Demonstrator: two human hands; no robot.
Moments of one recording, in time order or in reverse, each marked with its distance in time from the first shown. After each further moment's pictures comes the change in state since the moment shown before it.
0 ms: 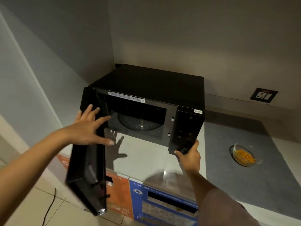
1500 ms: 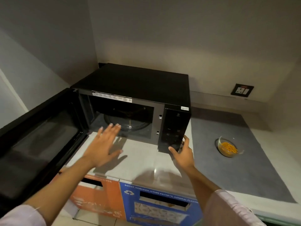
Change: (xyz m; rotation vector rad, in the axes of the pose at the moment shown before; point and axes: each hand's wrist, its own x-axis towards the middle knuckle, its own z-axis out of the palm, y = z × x) left_hand 0.055 0.024 0.123 0.044 0.328 0.371; right_hand -0.001 0.006 -0.022 0.099 -0.140 -0.053
